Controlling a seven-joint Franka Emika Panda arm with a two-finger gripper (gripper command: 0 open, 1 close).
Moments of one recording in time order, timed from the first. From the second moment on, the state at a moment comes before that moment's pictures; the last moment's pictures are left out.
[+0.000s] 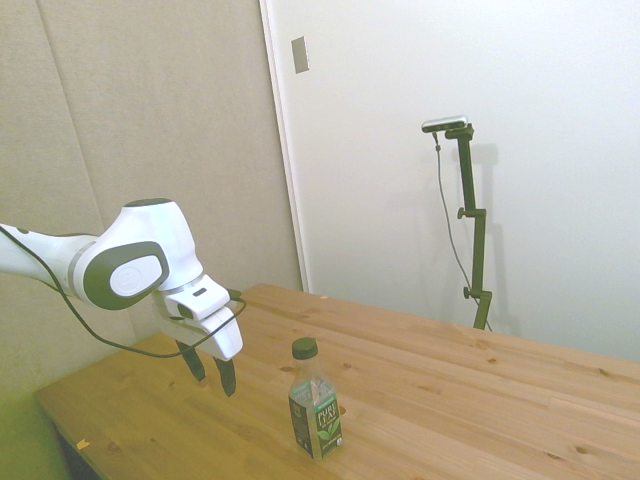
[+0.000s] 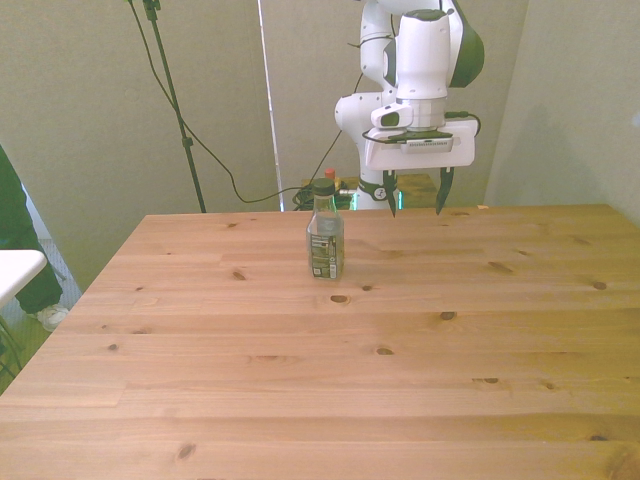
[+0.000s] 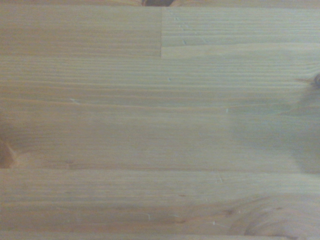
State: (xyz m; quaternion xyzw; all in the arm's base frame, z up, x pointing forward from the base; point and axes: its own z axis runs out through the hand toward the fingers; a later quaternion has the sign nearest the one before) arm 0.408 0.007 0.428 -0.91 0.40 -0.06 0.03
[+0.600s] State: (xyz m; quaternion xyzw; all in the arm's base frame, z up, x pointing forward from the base) arm 0.378 -0.044 0.458 -0.91 0.41 -0.05 0.00
